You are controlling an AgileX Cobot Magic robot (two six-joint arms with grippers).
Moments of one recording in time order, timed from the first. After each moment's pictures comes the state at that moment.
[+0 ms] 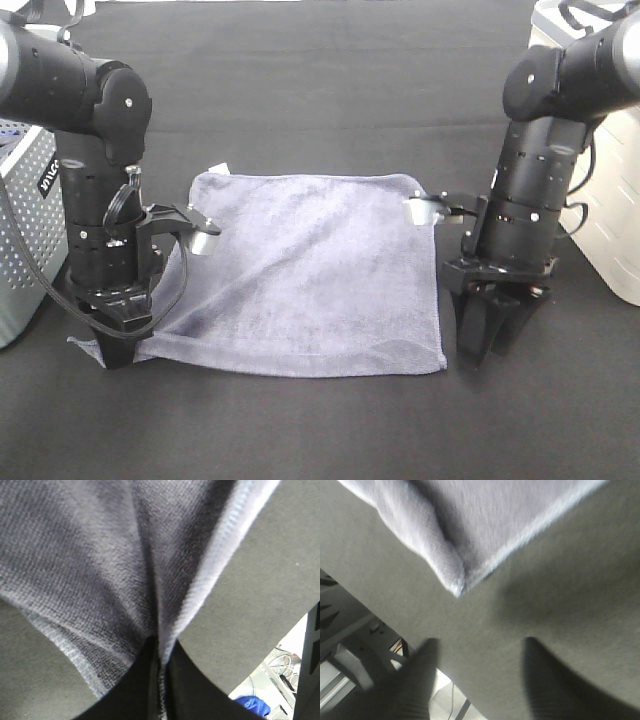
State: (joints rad) left arm -0.43 2.09 -1.30 -0.06 1.20 0.58; right arm 0.27 2.08 -1.25 0.28 1.21 -0.51
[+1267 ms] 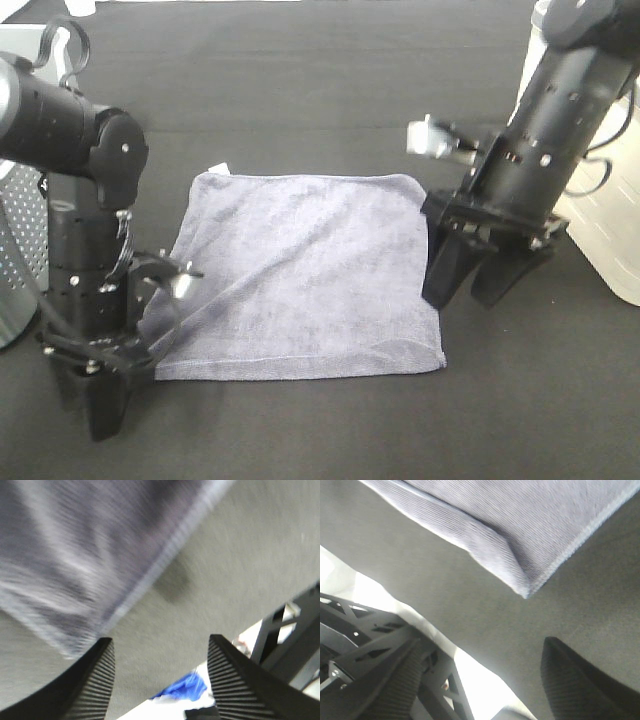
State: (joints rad) left arm -0.44 2.08 -1.18 -0.09 1.21 0.34; right arm 0.27 1.87 -1.25 0.41 1.21 -0.38
